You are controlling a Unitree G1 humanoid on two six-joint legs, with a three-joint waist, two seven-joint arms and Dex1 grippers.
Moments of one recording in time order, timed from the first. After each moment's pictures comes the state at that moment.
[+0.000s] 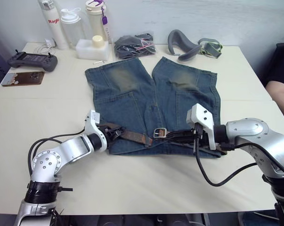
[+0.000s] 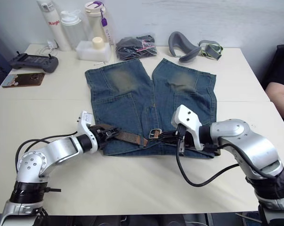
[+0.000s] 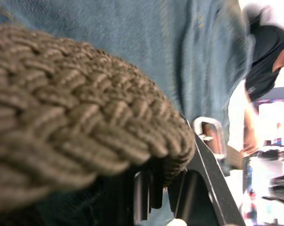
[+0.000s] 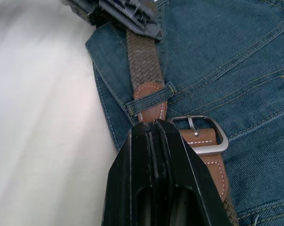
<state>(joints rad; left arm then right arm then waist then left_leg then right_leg) -0.31 0.54 0.00 -0.20 -1.79 0.93 0.64 -0.47 -0.85 0.11 -0.47 0.58 0.86 0.95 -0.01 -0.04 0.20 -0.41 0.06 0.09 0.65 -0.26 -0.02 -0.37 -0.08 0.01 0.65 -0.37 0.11</state>
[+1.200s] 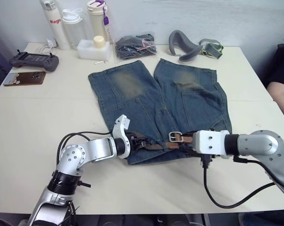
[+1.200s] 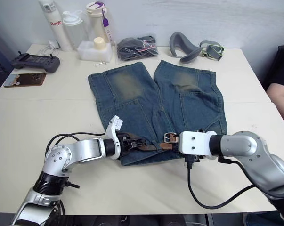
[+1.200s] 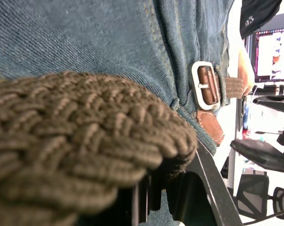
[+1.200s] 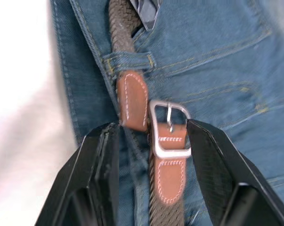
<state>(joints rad) -0.43 0.44 -0.17 -0.15 -1.87 0.98 0.70 -0.24 -1.02 0.17 -0.54 0.11 0.30 0.94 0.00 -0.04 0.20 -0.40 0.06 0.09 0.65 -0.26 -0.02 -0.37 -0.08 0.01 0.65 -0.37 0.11</state>
